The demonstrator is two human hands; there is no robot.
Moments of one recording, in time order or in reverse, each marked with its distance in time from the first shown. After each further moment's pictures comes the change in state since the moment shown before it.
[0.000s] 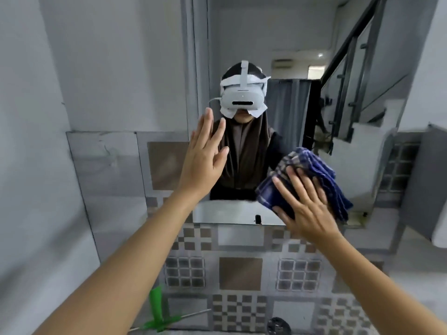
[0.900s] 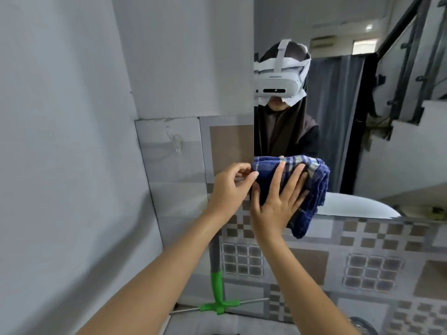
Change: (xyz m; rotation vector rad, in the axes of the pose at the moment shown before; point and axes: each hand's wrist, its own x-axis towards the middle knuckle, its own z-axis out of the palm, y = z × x) left_hand -0.085 -0.031 -0.046 -0.430 -0.085 -0.461; right_hand 0.055 -0.231 0.035 0.534 0.181 0.717
